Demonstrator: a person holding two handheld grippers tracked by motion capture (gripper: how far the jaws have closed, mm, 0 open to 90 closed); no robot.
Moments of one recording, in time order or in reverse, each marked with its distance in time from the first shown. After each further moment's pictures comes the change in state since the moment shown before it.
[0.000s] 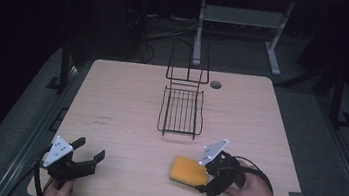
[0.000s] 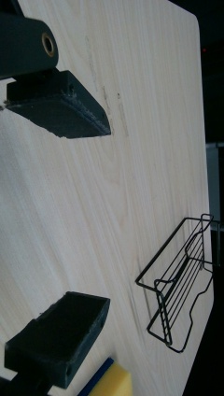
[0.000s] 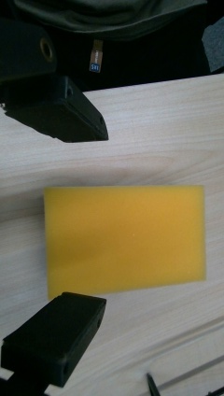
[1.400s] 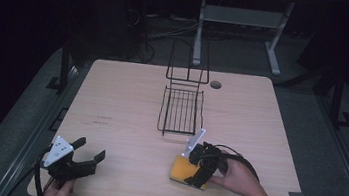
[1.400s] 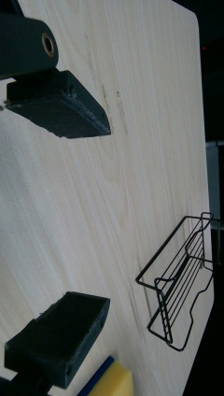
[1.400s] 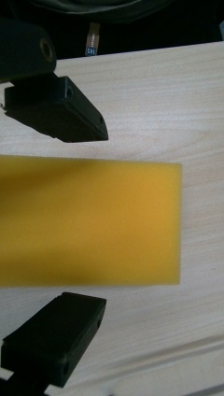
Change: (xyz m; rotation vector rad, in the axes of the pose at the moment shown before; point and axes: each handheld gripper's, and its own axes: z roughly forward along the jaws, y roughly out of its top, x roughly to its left) left arm -0.001 0.000 0.001 -0.004 -0.002 0.002; right arm -0.019 0.036 0.033 0.116 0.043 -0.038
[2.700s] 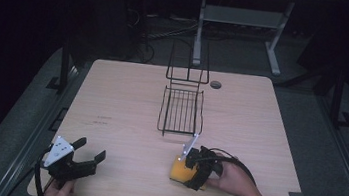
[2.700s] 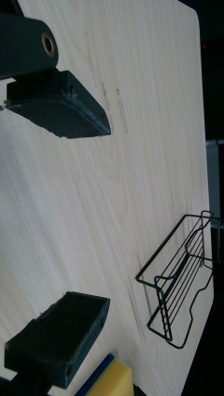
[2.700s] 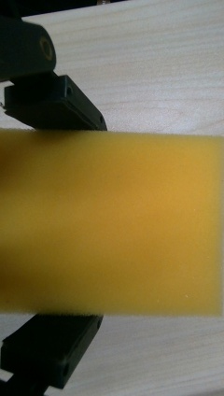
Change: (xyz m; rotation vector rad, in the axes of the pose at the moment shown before) left arm 0.000 0.000 0.000 0.002 -0.005 0.001; right arm -0.002 -0.004 0.030 0.080 -0.009 -0.002
